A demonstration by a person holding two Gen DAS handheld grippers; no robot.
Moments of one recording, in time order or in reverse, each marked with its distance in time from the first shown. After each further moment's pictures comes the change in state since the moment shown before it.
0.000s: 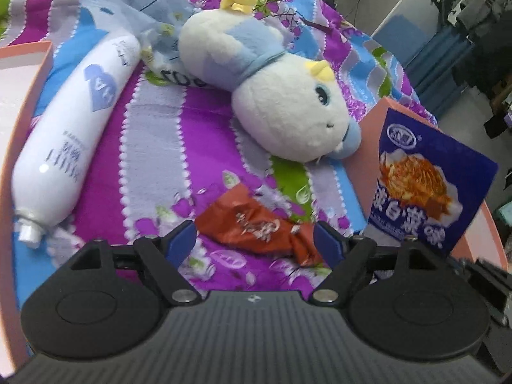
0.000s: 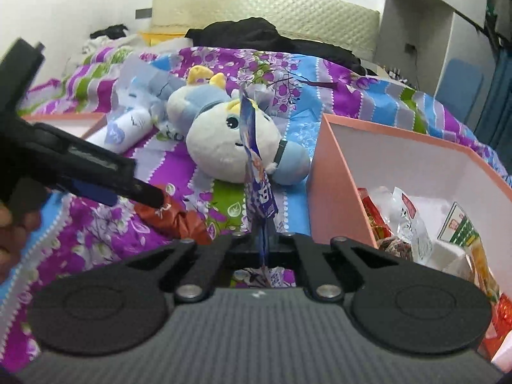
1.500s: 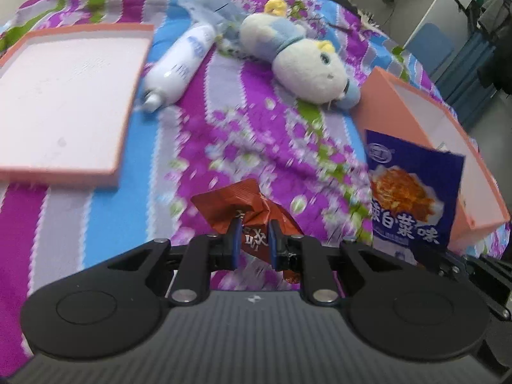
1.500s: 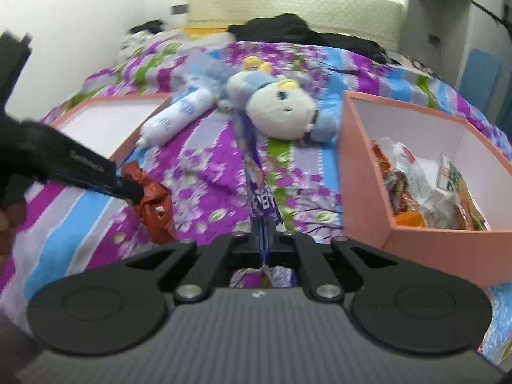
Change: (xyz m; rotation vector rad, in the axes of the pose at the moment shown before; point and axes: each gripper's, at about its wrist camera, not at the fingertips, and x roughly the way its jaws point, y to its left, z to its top) left arm -0.151 -0.025 -0.146 -0.057 -0.036 0.193; right arm -0.120 0.025 -0.067 -0.088 0.040 0.151
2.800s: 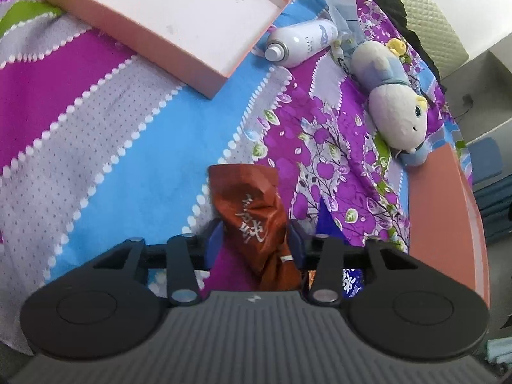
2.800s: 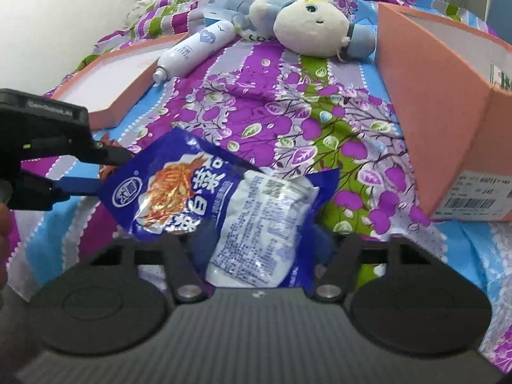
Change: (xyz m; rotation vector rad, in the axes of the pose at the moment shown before) left arm 0.011 0.053 -0.055 -0.522 -0.052 0.056; right arm 0.046 0.001 -0.045 0.140 0.162 0.115
